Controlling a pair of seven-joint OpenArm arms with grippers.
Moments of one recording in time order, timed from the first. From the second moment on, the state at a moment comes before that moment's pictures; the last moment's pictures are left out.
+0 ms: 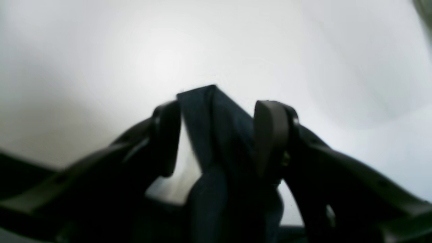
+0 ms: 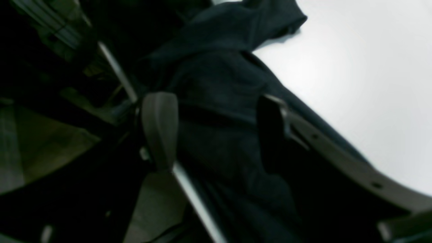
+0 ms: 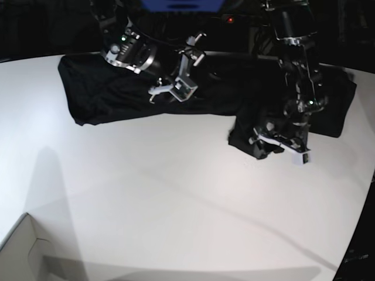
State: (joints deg) left arm 0.4 -2.3 -16.3 83.2 -25.7 -12.6 36.4; right arm -21.0 0.7 -14.4 104.5 3.2 39.4 -28.9
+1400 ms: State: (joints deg) left arm -0.9 -3.8 -6.9 79.8 -25.7 -12.8 36.8; right arm -21.7 2.6 -14.4 104.5 3.1 39.5 -28.9
